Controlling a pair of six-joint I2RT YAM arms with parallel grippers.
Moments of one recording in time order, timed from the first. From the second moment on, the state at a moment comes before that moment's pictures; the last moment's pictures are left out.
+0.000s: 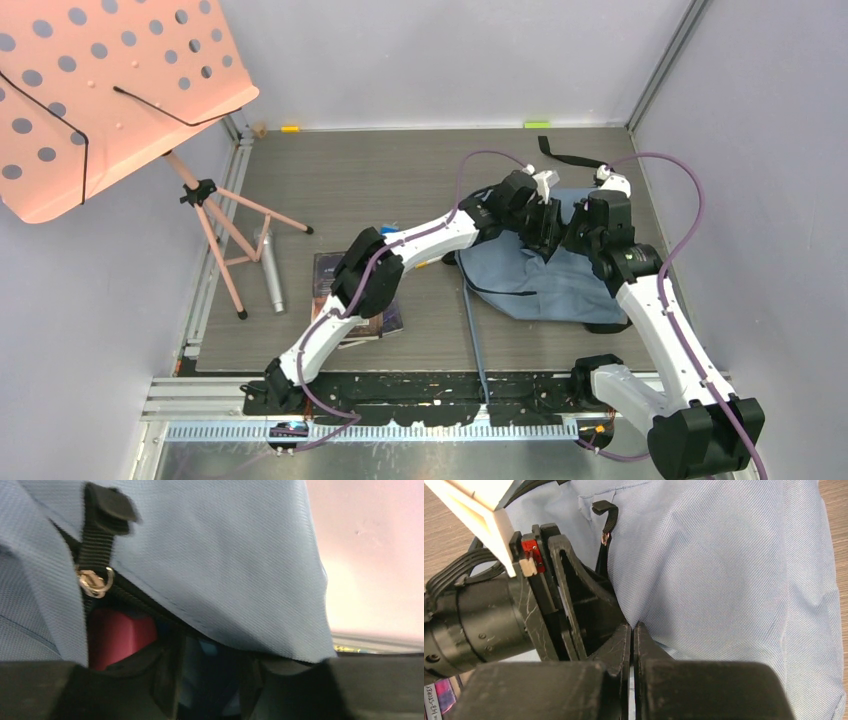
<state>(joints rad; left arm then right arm) -0.95 2.43 2.12 -0.19 0.42 -0.73 0.14 0.96 0.86 -0.54 0.15 0.37</state>
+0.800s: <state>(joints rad) -0.95 2.13 1.78 -0.05 0.37 -0.42 0.15 0.95 0.86 -0.54 0.15 0.37</state>
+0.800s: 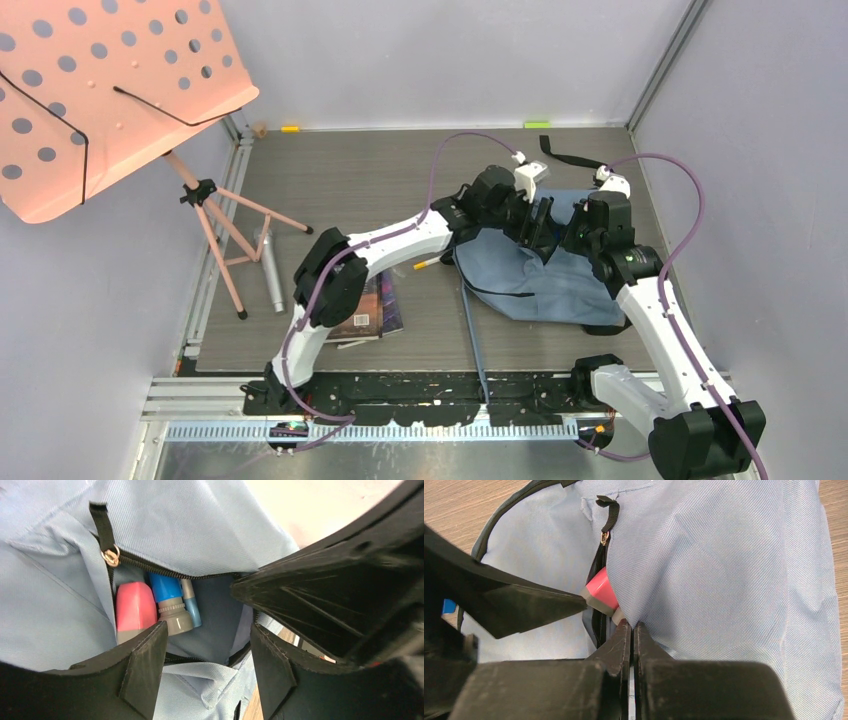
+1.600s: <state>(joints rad) -0.70 1.60 1.30 -0.44 0.47 0.19 0.15 0.95 0.86 -0.54 0.15 0.37</state>
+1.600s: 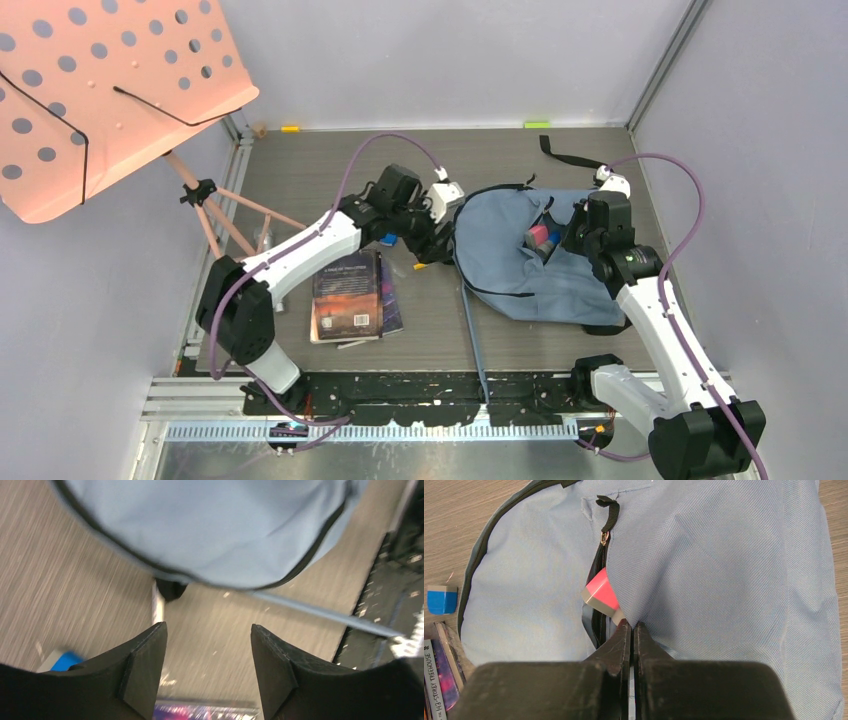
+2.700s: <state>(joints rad) -0.74 1.89 1.29 -0.55 0.13 0.33 0.15 0.95 0.86 -0.54 0.15 0.37</state>
